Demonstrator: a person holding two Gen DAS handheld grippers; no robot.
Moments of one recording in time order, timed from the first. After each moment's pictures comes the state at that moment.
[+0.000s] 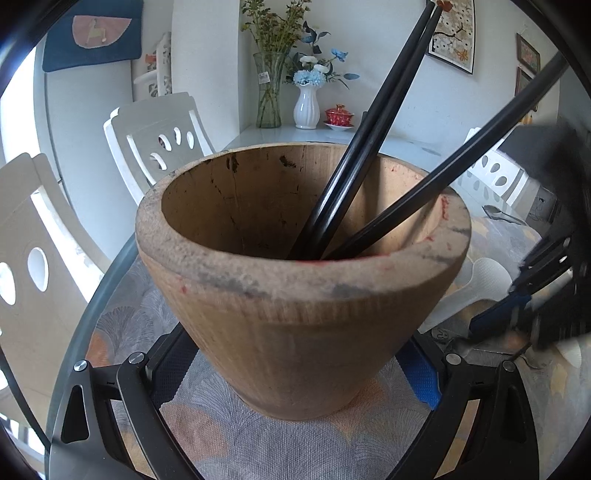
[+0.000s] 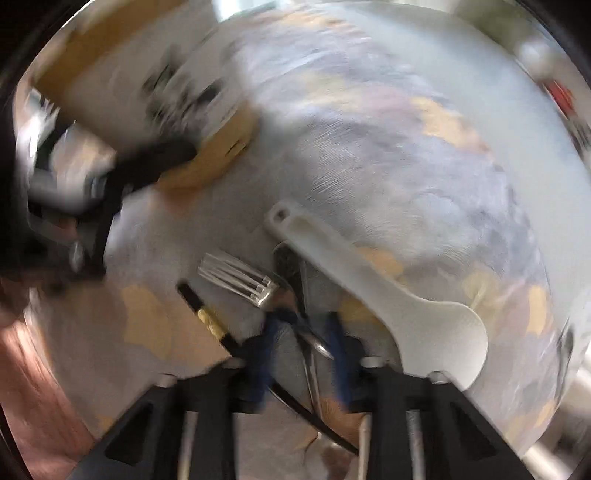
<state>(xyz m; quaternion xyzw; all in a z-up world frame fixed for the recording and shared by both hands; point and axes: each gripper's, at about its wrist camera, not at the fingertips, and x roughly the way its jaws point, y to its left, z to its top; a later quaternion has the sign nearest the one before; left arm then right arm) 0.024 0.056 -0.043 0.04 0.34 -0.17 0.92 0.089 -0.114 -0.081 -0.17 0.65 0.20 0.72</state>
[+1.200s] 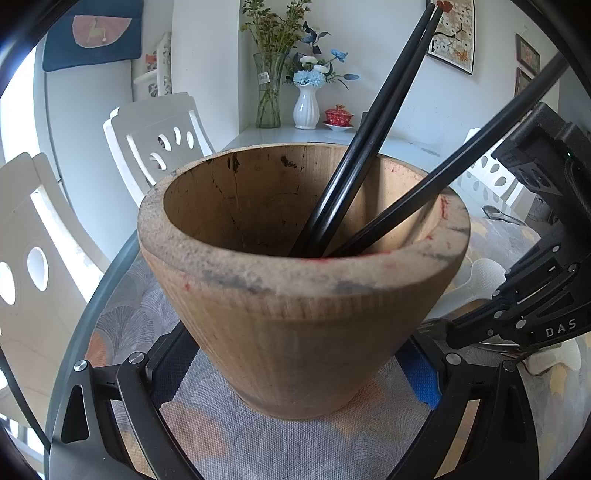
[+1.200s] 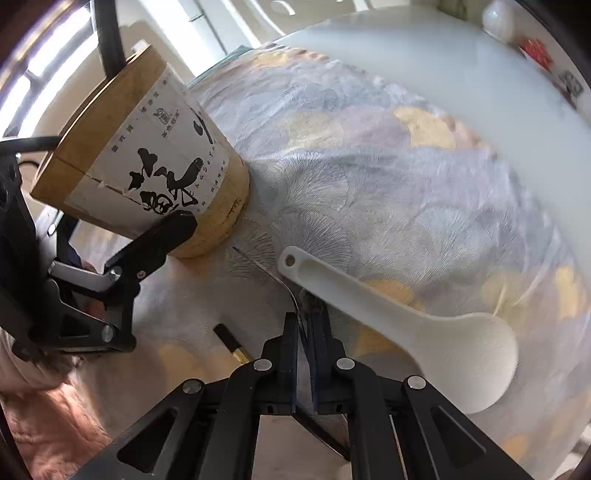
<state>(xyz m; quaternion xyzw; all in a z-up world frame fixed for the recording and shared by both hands) 0.021 0.055 -0.043 0.04 0.34 -0.17 0.92 0.106 -0.032 -0.117 -0.06 0.63 0.21 0.75</state>
